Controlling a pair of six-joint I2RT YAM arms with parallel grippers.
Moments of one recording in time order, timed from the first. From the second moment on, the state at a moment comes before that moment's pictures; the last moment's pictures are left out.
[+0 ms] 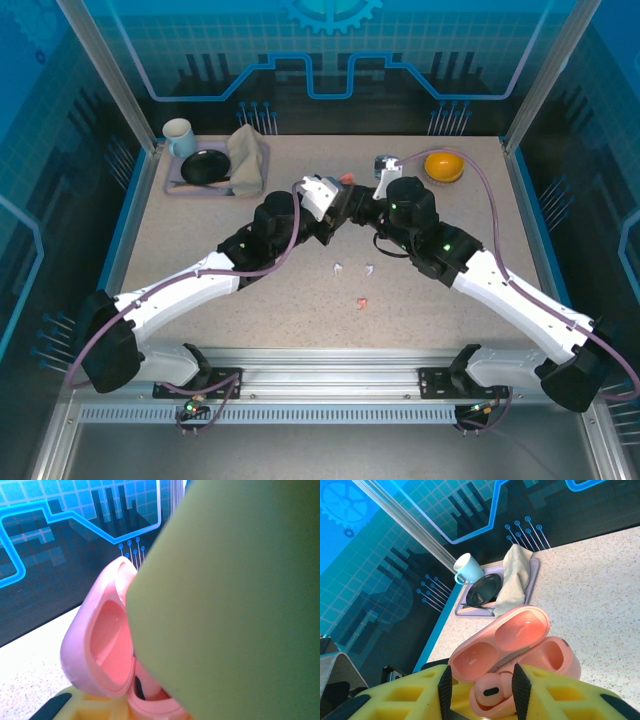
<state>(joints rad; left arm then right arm) -0.75 1.34 1.01 0.15 -0.01 0.03 0.77 1.20 1.16 -0.25 0.14 0.71</state>
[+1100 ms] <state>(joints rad) -0.68 1.21 0.85 0.21 -0.07 -0.04 0.99 1.18 0.91 -0.87 0.43 1.14</state>
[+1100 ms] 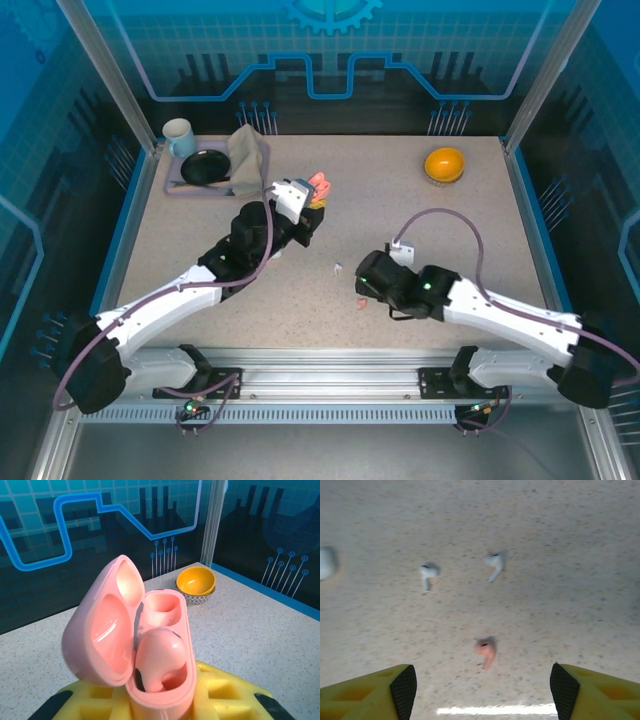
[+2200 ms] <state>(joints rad) -0.63 1.14 0.80 0.20 -0.07 -0.06 0.90 1.78 1.12 -0.87 0.20 1.06</state>
